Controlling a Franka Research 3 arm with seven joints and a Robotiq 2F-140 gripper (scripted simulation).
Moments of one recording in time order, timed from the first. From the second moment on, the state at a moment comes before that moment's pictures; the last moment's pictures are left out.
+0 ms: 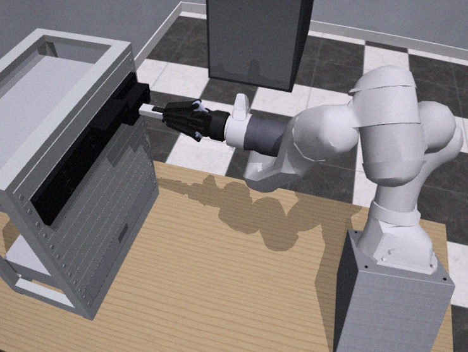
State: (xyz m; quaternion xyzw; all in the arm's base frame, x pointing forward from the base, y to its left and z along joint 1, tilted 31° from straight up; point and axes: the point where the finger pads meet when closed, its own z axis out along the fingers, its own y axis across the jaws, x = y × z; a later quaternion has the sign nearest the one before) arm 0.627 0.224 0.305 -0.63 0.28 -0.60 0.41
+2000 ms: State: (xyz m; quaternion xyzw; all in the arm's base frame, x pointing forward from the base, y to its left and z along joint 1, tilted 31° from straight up) arm 0.650 0.228 0.306 -0.63 0.28 -0.60 0.42
